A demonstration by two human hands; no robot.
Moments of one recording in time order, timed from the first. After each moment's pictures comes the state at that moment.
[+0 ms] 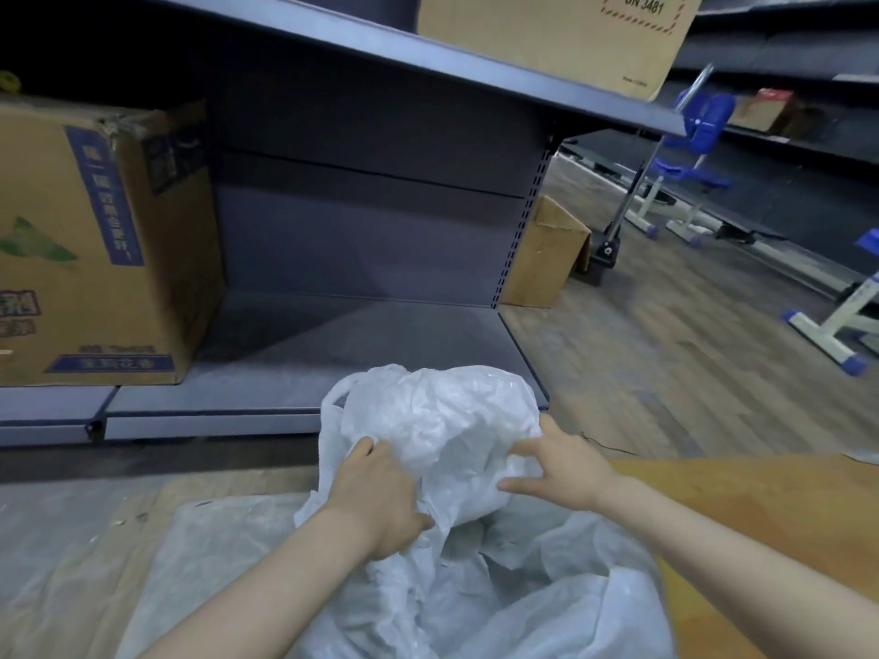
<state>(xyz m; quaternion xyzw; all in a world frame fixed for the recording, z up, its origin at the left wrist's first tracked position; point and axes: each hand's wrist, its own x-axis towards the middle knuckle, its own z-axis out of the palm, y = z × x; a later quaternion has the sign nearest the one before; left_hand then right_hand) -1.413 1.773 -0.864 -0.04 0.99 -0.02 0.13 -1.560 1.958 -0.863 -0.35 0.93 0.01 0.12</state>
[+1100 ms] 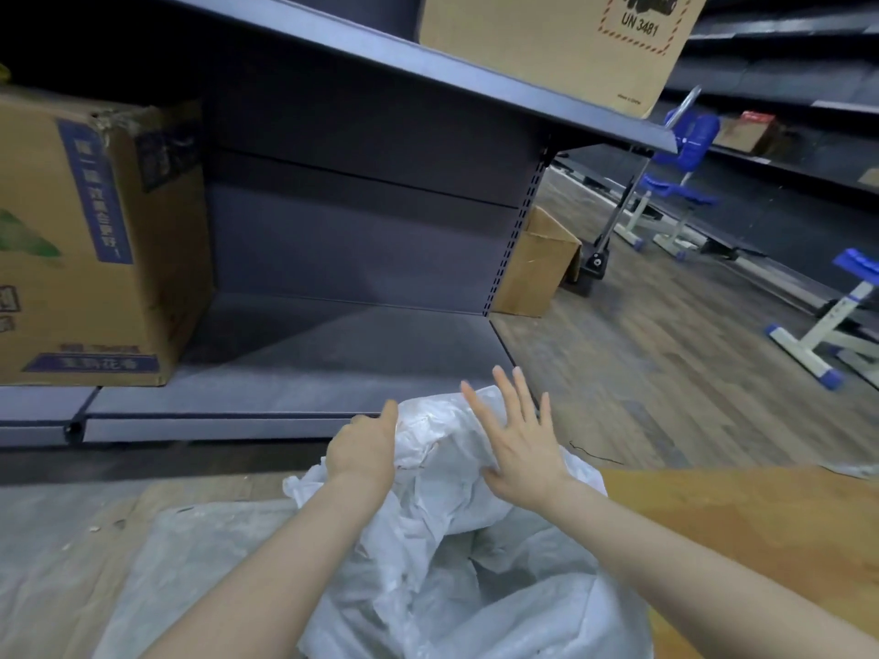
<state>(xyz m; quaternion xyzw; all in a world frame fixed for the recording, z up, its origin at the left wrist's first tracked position) -1.456 1.758 -0.876 -0.24 0.97 0.09 0.05 -1.550 1.923 -0.875 -0.38 0.91 0.10 -0.16</state>
